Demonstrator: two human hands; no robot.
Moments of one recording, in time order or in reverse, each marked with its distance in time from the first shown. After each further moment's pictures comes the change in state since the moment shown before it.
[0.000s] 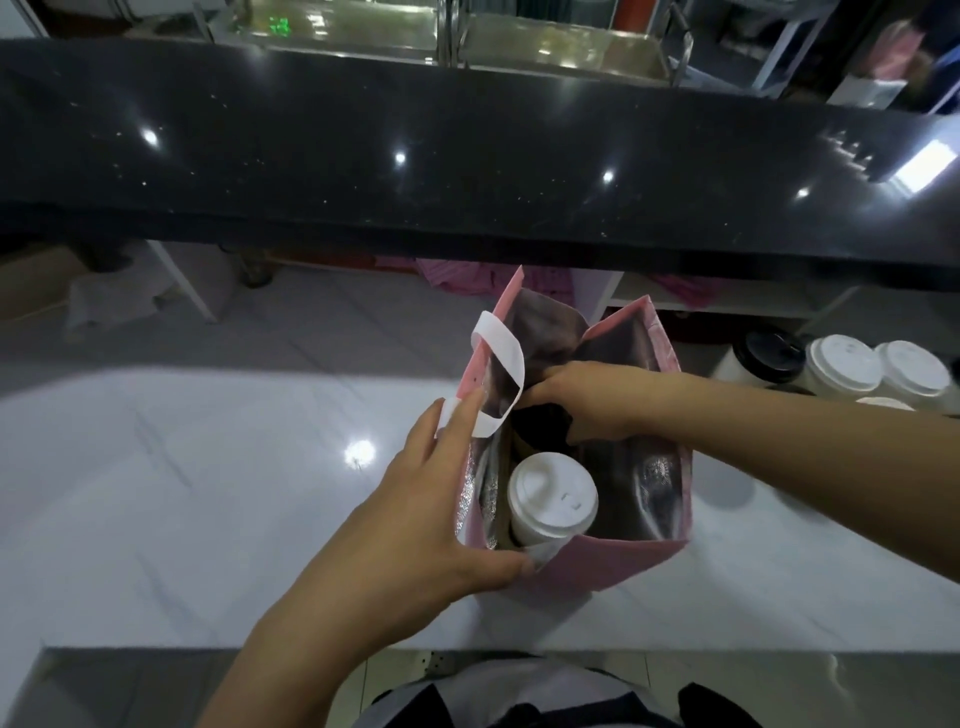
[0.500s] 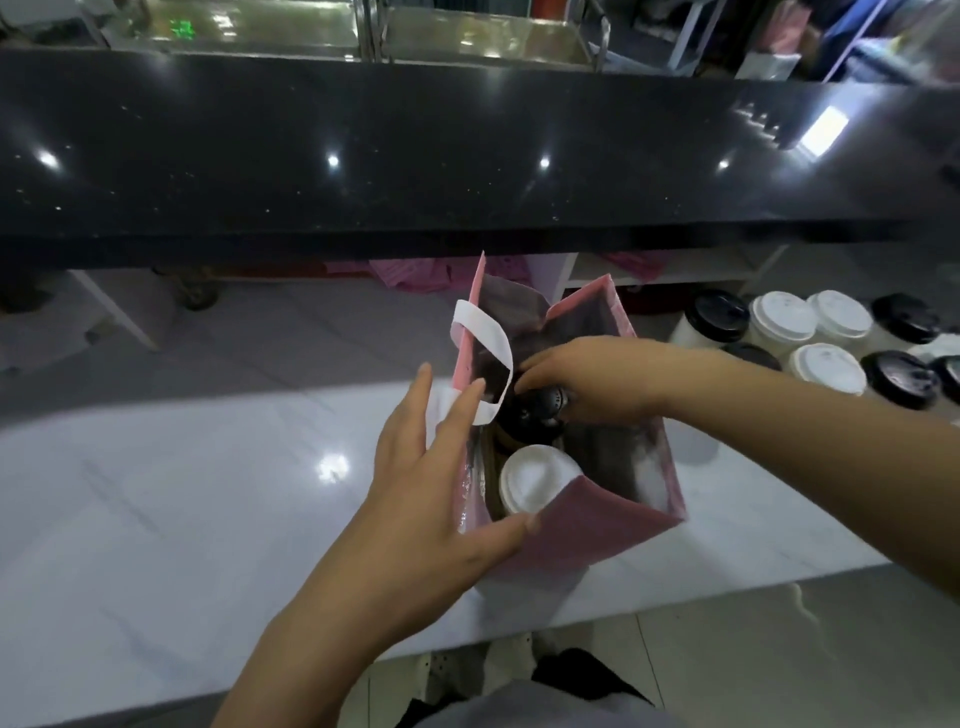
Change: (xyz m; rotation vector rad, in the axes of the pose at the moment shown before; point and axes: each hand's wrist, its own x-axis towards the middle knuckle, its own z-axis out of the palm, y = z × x) left_hand 0.005 -0.003 -0.002 0.064 -0.023 0.084; right_hand -0.051 -0.025 -0.021 0.078 0.098 0.161
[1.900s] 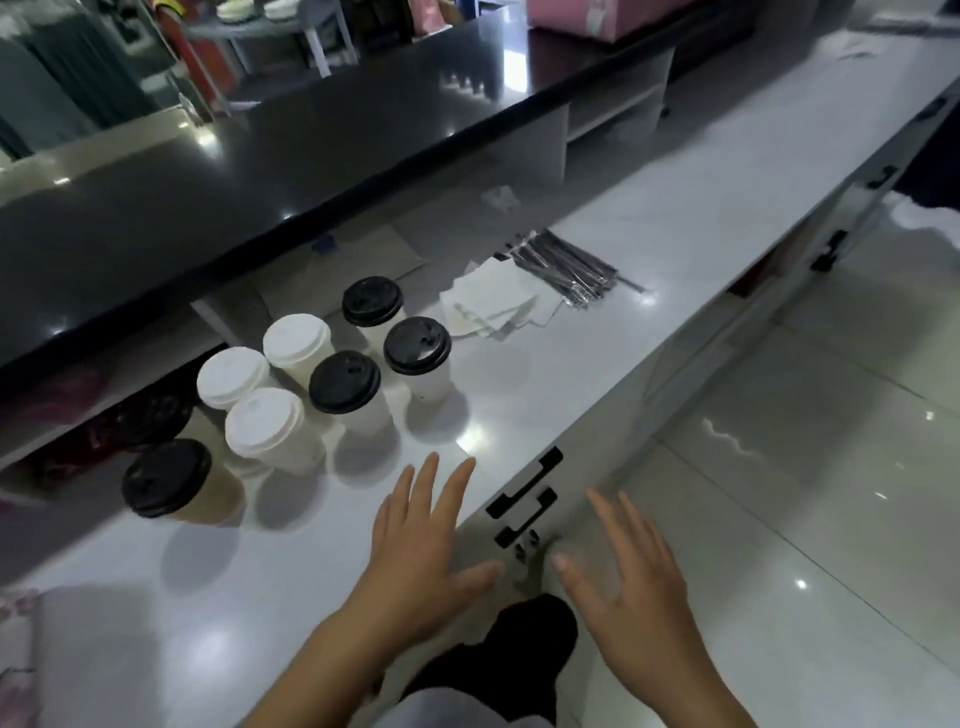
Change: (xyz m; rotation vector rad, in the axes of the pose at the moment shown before) left_hand 0.166 0.332 0.505 0.592 -0.401 0.249; right_hand -0.476 0.287 0.350 1.167 0.723 1.040
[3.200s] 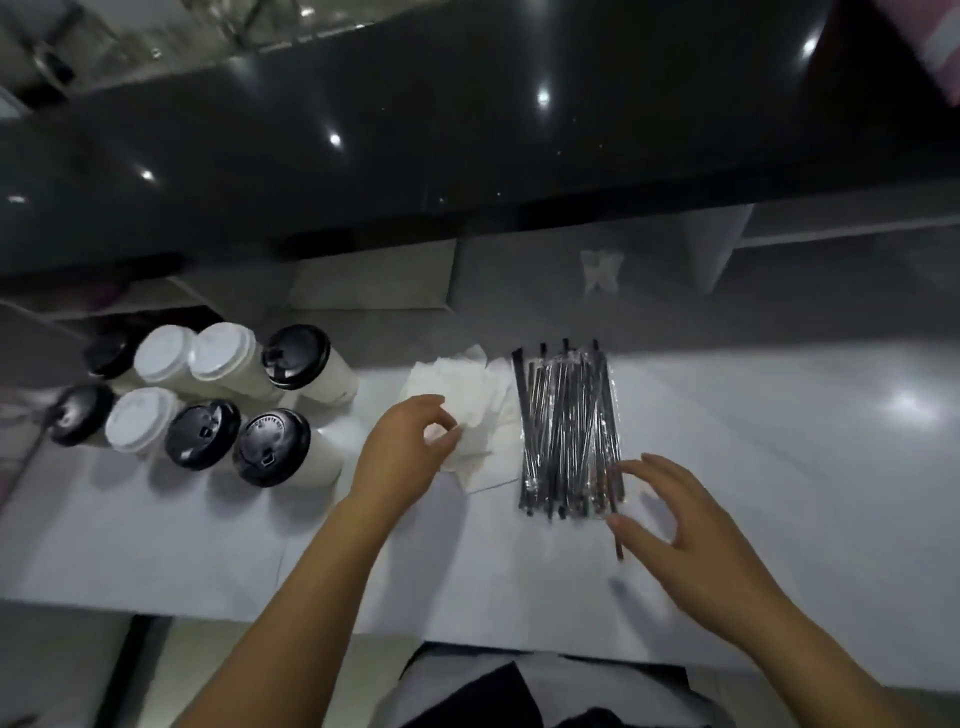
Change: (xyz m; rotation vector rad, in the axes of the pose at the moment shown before) left_hand 0.376 0.135 -0.078 -0.352 0.570 -0.752; right_hand 0.529 -0.001 -0.246 -0.192 -0.744 -0.466
